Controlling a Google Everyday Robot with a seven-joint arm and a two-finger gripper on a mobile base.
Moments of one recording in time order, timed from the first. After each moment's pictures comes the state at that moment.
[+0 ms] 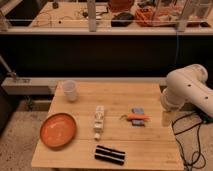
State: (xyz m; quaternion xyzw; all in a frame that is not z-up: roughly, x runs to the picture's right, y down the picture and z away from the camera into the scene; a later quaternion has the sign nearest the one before) arm 0.284 0.106 0.684 -0.28 0.02 0.02 0.96
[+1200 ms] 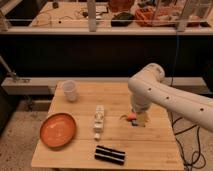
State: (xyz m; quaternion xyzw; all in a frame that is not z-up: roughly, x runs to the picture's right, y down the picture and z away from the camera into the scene) arm 0.149 0.103 0.689 -0.27 0.00 -0.11 0.96
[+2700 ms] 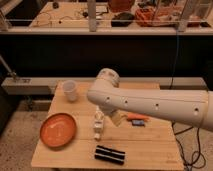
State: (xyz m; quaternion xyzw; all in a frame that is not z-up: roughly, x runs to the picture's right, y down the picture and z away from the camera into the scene) arm 0.017 0.111 0.694 -0.24 -0.03 -0.32 0.92
